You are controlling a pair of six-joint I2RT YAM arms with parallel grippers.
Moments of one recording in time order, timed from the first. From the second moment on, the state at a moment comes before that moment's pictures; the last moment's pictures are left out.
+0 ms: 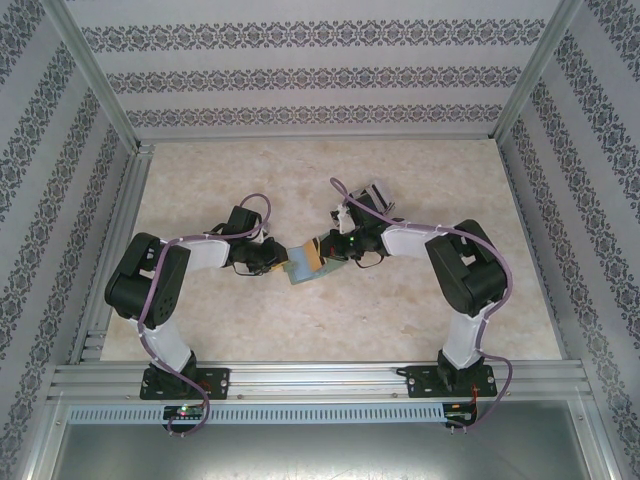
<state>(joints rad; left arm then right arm) -0.32 1.75 0.82 -0.10 0.53 -0.78 0.50 1.87 1.01 -0.10 -0.61 0.60</state>
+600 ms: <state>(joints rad) -0.32 1.76 0.83 -0.11 0.53 -0.78 0.61 1.86 1.07 -0.19 -0.41 0.51</state>
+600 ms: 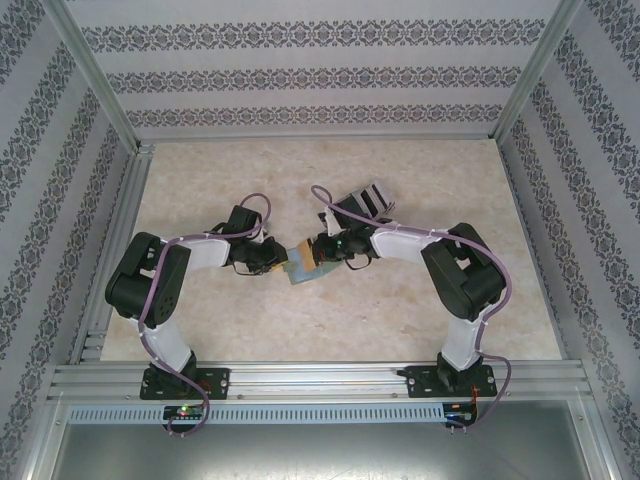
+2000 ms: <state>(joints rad) -0.32 1.76 0.84 -0.12 0.52 -0.77 0.67 1.89 1.15 -0.43 -0.35 0.46</state>
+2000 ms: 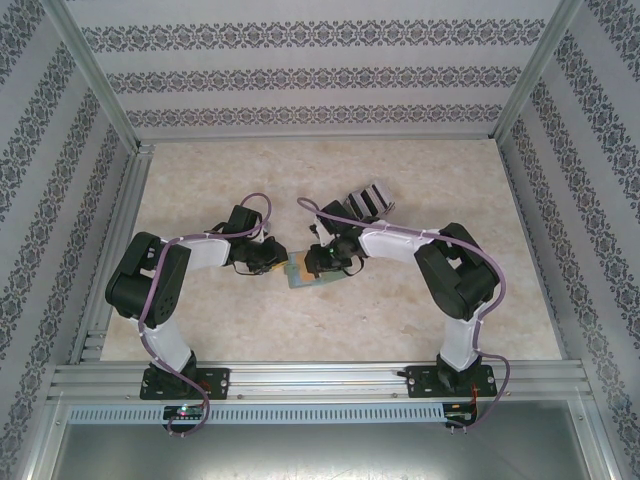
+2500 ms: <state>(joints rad) -0.32 1.76 0.85 -0.12 0.52 -0.77 0.67 1.82 1.19 -0.54 -0.28 0.40</state>
